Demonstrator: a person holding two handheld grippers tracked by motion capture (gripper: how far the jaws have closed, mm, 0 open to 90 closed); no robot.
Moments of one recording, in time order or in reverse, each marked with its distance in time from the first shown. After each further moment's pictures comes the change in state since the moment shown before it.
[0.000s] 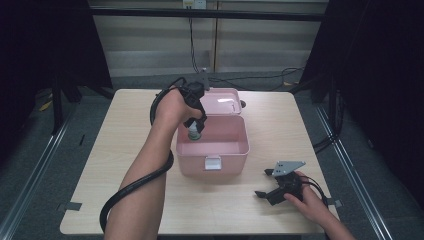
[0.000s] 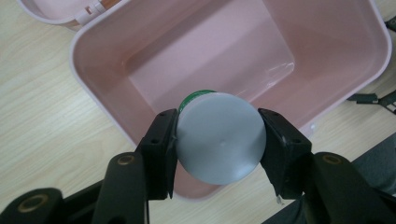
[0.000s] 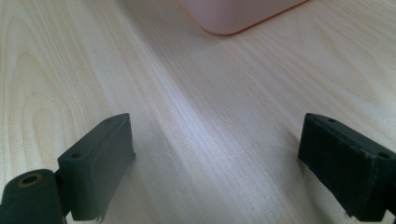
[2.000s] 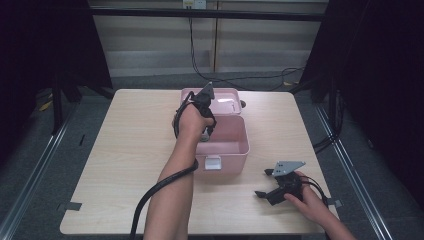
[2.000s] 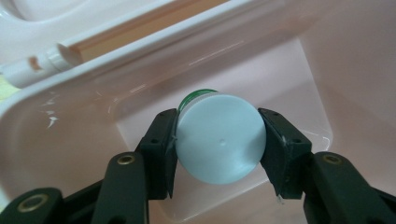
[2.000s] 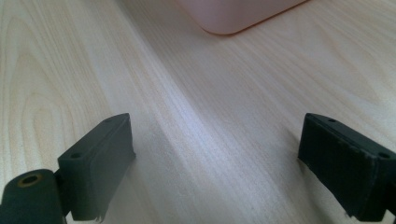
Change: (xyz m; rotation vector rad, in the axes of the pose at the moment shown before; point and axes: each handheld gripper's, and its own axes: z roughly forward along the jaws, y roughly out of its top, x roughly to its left) left arm 0.009 0.032 0.085 -0.079 0.039 -0.185; right arm 0.000 0.000 0.000 -0.004 -0.004 -0.005
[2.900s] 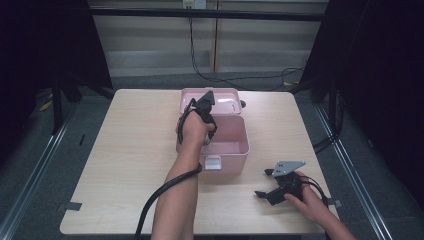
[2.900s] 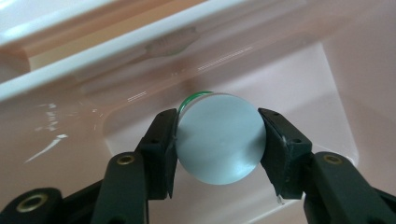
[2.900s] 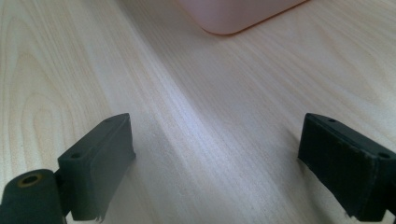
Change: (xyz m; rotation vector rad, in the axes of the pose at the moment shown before) left arm 0.003 0.000 0.030 -0.026 0.020 -0.018; right arm 0.000 0.000 0.000 0.000 0.000 0.001
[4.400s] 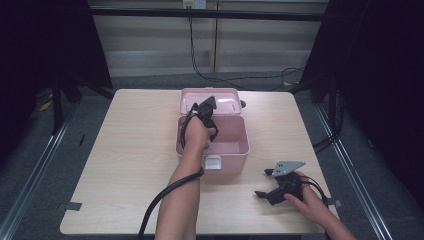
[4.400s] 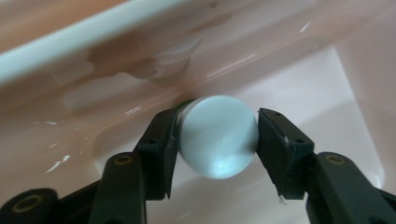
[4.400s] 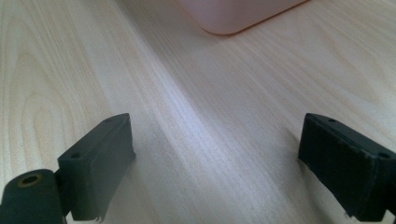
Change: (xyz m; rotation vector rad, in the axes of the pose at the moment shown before) left arm -0.002 -0.004 0.020 -0.045 0.009 0.033; right arm 0.000 0.000 0.000 0.000 0.000 0.000
